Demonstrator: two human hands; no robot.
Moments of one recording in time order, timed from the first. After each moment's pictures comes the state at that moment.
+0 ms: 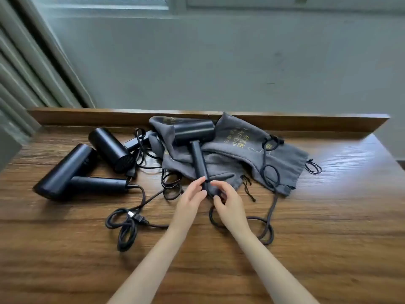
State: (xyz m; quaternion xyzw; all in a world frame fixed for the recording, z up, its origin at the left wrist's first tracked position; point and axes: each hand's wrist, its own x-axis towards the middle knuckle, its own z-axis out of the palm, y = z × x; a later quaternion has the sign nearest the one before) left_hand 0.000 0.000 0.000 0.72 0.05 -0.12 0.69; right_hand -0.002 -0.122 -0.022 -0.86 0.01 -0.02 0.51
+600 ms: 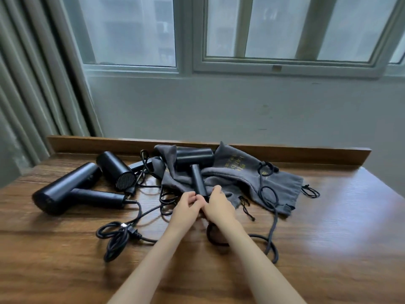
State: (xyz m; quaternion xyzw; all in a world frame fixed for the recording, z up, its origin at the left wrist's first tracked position) left_hand 0.020 -0.002 -0.033 0.79 0.05 -0.03 0.61; right_hand 0.037 -0.103 -0.022 -0.95 0.05 0.04 0.29
